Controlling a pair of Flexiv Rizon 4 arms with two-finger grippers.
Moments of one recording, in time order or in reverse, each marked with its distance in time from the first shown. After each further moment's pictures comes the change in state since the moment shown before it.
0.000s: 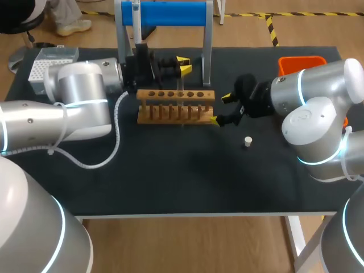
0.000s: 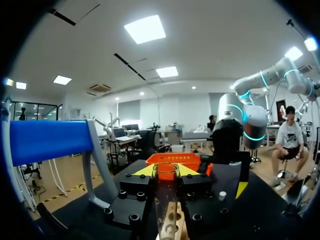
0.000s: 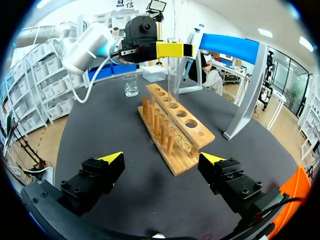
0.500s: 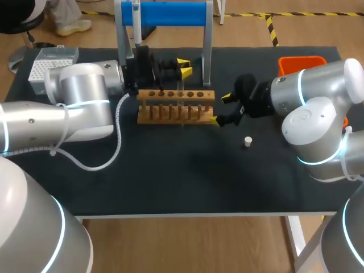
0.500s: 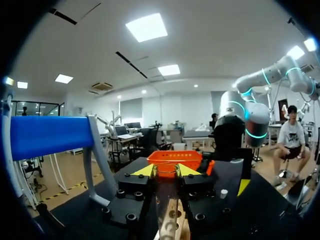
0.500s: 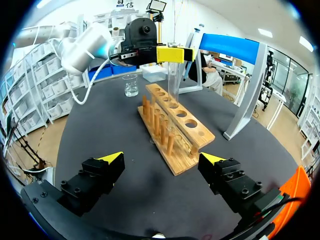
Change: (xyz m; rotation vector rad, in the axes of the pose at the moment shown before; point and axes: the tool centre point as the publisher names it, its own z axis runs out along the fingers) left arm 0.000 0.008 0.001 -0.017 -0.019 -0.004; right arm 0.000 0.000 0.000 0.000 0.000 0.000
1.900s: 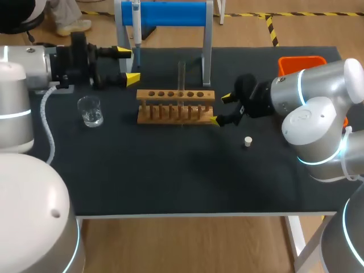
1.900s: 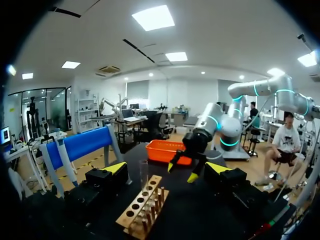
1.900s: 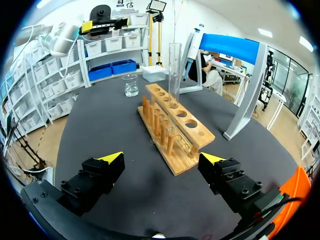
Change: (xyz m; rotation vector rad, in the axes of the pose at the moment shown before) left arm 0.062 -0.092 -0.162 -0.178 -0.055 -0.069; right arm 0.000 0.000 0.000 0.000 0.000 0.000
